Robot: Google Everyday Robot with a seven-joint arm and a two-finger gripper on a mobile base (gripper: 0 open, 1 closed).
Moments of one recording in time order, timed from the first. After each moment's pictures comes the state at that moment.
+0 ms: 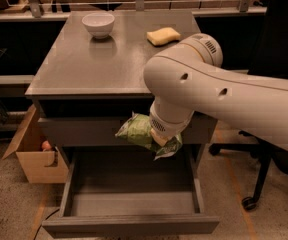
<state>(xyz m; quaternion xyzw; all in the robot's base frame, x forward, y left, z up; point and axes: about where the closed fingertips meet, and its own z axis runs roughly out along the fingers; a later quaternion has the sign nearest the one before) 0.489 -0.058 0.777 -0.39 0.91 -0.03 0.12</state>
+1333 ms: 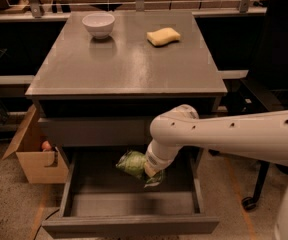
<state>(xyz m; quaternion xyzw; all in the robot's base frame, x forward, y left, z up) 0.515 -0.035 0.565 -0.39 0.91 0.07 0.07</state>
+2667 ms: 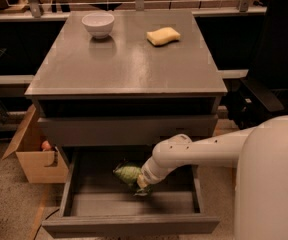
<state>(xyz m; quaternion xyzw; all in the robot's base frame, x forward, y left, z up) 0.532 -0.003 0.451 -0.33 0.93 0.15 0.11</state>
